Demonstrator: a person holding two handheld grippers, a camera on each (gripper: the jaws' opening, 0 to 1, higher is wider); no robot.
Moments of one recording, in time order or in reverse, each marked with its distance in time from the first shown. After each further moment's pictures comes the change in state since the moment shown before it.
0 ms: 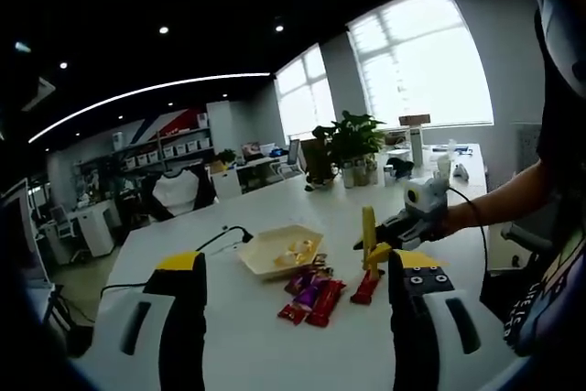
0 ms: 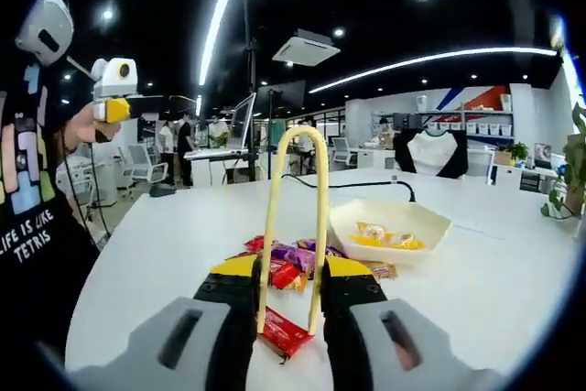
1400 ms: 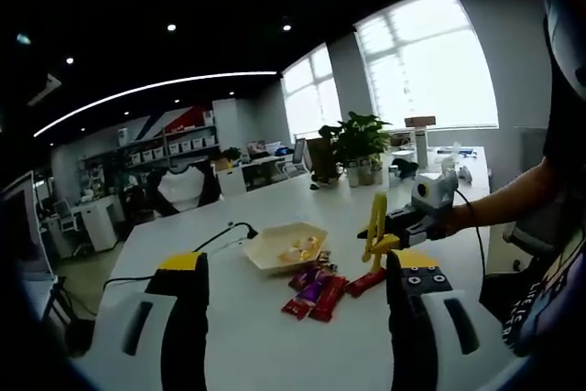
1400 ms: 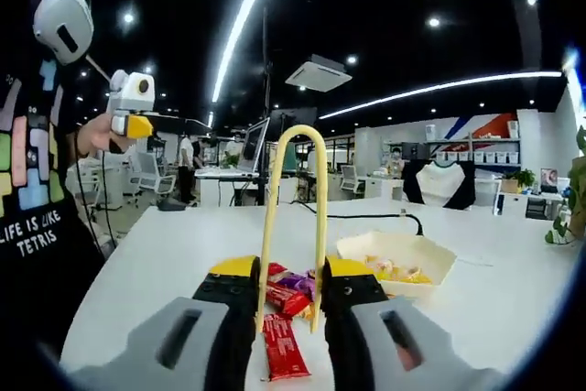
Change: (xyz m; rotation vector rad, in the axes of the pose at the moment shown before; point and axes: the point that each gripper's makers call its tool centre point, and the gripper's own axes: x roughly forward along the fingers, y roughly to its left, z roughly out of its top) left arm -0.010 0.006 -0.005 -0.018 0.001 0.018; right arm 0.001 0.019 0.024 -0.086 -0.123 0.177
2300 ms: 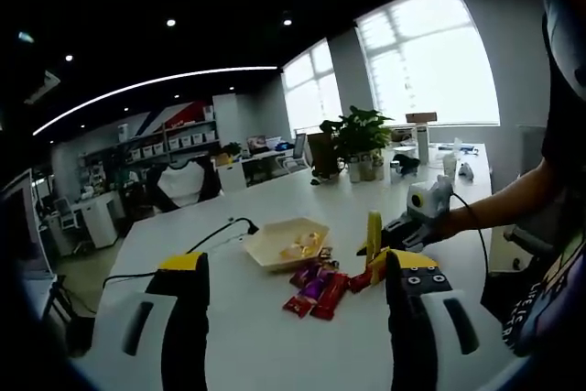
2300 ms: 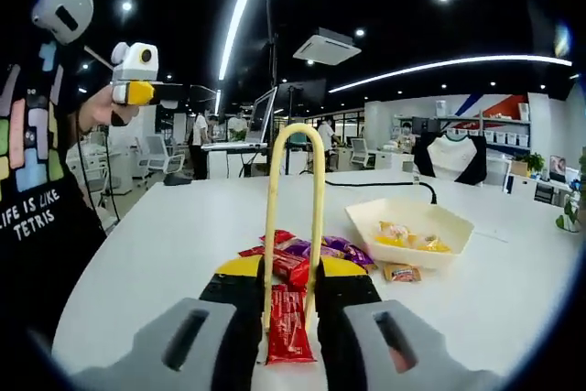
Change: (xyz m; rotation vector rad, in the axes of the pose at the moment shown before) left arm 0.003 -0.005 -0.002 -0.006 0.024 0.005; right arm 0.011 0.003 -0.035 0.034 0.140 0.003
